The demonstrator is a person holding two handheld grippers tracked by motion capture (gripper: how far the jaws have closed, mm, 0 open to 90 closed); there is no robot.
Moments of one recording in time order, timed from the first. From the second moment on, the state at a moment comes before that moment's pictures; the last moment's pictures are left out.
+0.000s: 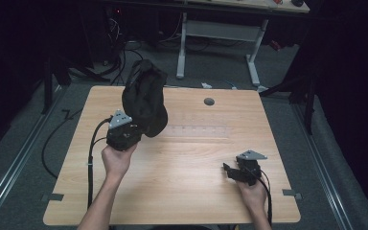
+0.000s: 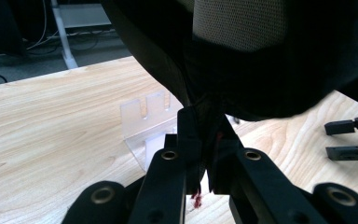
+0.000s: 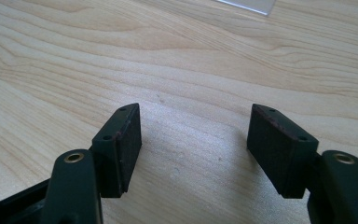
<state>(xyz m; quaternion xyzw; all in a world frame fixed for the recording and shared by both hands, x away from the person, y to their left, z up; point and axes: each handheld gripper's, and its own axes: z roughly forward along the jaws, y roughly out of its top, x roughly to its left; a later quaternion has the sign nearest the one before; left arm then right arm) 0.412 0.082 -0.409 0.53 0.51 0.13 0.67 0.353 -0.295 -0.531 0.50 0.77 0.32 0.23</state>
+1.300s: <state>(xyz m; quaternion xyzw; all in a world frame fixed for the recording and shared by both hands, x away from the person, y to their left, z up) 0.436 0.066 -0.434 0.55 0.53 0.16 0.63 0.353 -0.295 -0.531 0.50 0.77 0.32 0.23</state>
